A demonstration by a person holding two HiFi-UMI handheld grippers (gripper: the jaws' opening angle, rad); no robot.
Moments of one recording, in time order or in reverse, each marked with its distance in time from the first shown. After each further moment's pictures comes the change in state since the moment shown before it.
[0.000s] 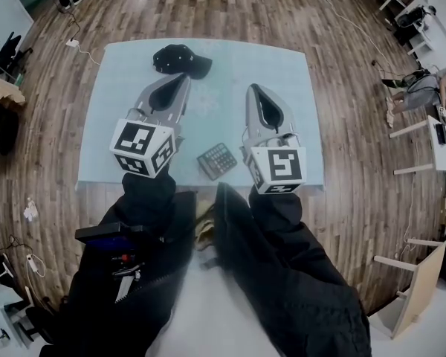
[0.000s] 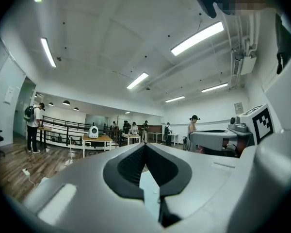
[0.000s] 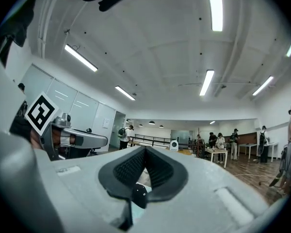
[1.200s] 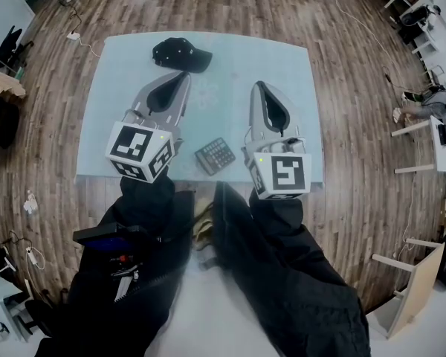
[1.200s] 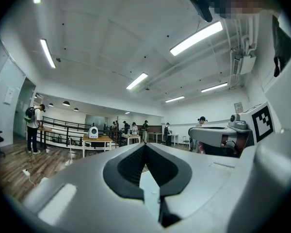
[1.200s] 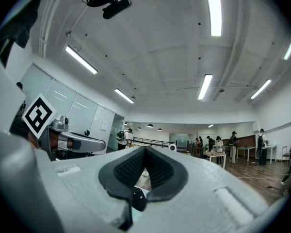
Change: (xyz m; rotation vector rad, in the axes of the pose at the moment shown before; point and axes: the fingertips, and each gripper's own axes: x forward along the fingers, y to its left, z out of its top) left arm -0.005 -0.008 0.007 0.002 -0.008 0.000; right arm -0.009 -0.006 0.019 -0.011 -0.035 -0.042
